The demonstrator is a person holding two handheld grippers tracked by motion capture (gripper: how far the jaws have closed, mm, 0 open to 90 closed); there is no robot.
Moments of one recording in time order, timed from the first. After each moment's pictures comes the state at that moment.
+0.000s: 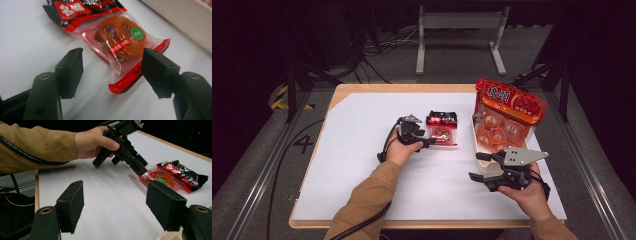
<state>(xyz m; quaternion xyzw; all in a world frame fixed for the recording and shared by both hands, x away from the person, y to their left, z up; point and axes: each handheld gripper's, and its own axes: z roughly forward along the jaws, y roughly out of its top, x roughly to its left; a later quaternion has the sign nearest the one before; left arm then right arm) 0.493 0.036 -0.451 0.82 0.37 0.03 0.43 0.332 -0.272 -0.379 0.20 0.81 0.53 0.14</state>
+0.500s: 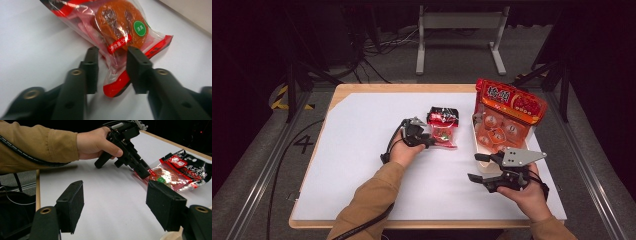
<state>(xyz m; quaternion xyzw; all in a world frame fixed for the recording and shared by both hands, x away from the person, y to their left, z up) 0.487 0.026 -0.453 0.84 0.34 0.05 0.42 0.331 -0.270 -0.381 0.20 0.81 0.53 0.13</state>
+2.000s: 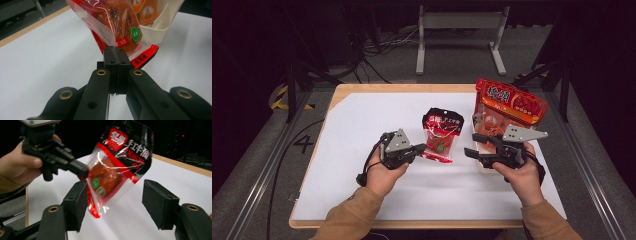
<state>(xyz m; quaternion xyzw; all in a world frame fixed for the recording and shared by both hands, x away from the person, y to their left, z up) 0.377 0.073 -0.375 0.83 0.21 0.15 0.49 0.364 -0.260 -0.348 0.26 0.77 0.57 0.13</state>
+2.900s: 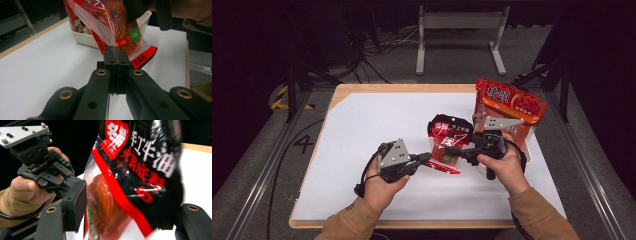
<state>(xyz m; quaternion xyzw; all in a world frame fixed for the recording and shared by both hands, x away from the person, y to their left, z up) 0.338 0.071 -0.359 0.81 0.16 0.14 0.54 0.385 -0.217 -0.343 0.26 0.76 0.59 0.00</state>
